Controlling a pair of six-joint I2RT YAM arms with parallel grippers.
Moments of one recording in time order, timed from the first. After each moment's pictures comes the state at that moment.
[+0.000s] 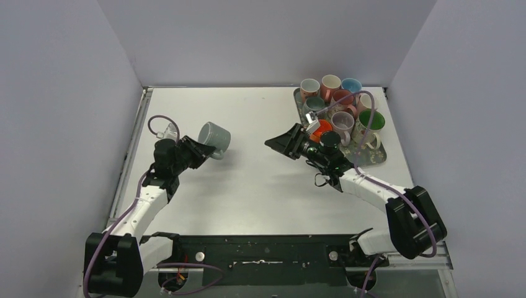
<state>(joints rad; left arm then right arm) -0.13 1.08 0.55 0.11 0.29 -0.95 0.47 1.34 0.68 0.55 -0.50 0.99</state>
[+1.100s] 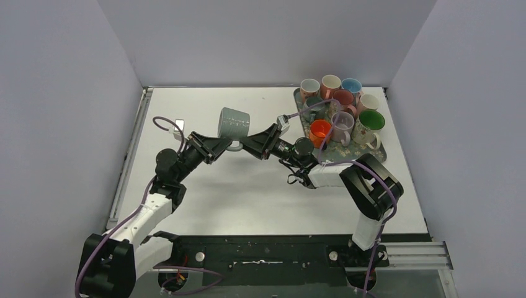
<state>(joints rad) -0.27 1.03 0.44 0.69 0.44 -1.32 0.67 1.78 0.79 1.19 -0.46 1.48</state>
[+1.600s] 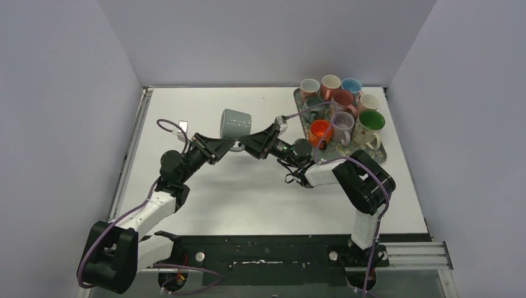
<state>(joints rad) -0.30 1.12 0.40 0.82 0.42 -1.33 0.67 1.86 0.81 1.30 -0.46 1.56</state>
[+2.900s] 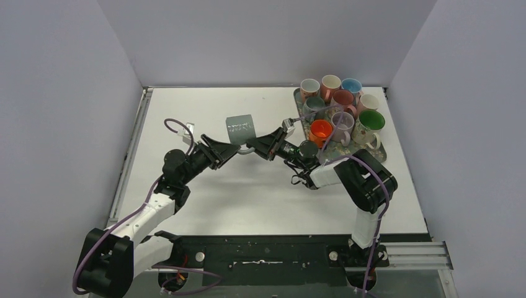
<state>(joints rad) -0.34 1.06 0.42 0.64 0.43 -1.22 0.62 1.86 0.76 1.33 -0.49 1.56</state>
